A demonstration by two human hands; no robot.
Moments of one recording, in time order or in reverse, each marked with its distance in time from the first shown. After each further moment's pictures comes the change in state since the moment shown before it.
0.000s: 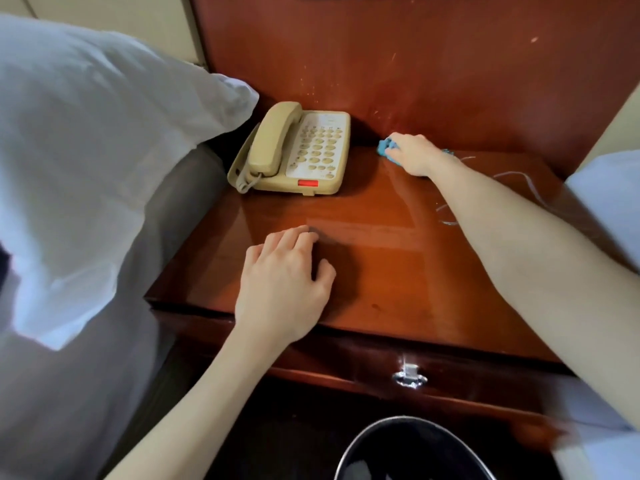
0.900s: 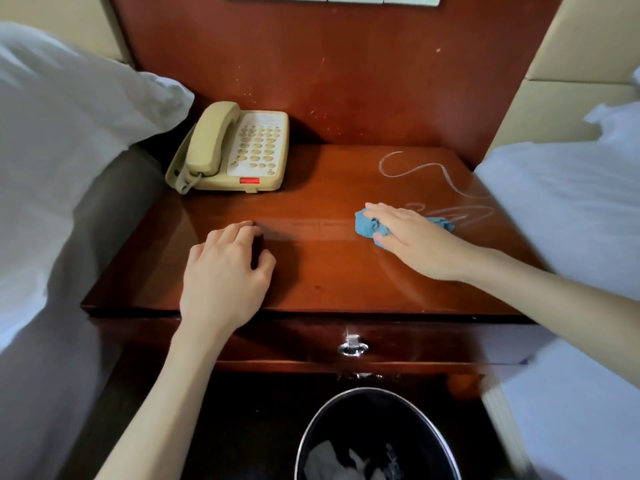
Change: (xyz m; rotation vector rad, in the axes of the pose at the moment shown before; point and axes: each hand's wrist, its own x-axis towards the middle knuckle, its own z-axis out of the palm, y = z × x) left_hand 0.001 -0.002 -0.002 -0.049 -0.016 -0.003; right_hand -0.225 0.014 -0.032 0.091 -0.180 -0.180
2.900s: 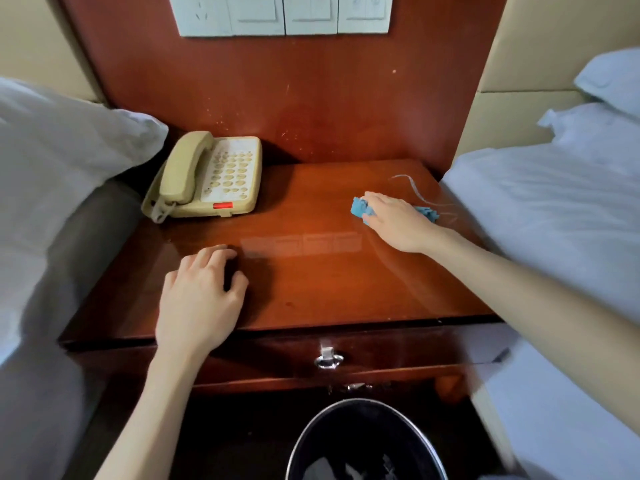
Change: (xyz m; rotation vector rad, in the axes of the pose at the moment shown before) left_hand 0.000 0.001 0.002 -0.001 0.012 -0.010; right_hand 0.035 0.048 -0.012 -0.085 0.131 0.169
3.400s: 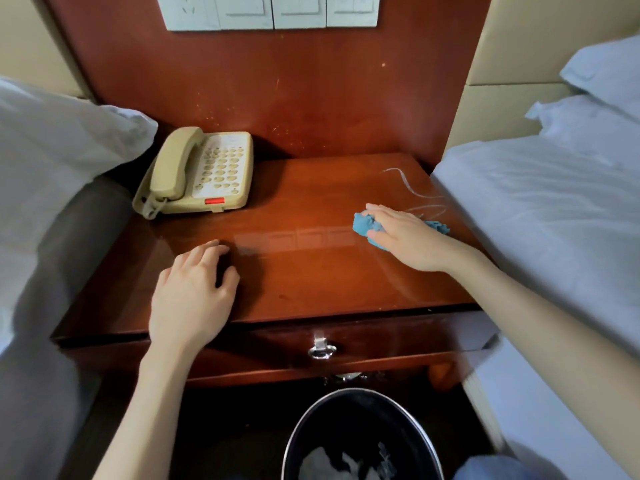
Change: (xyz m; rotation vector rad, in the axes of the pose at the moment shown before) left_hand -0.001 -0.001 -0.002 -0.004 -0.035 -0.002; right_hand -0.056 -0.001 -0.011 0.096 -0.126 -0.020
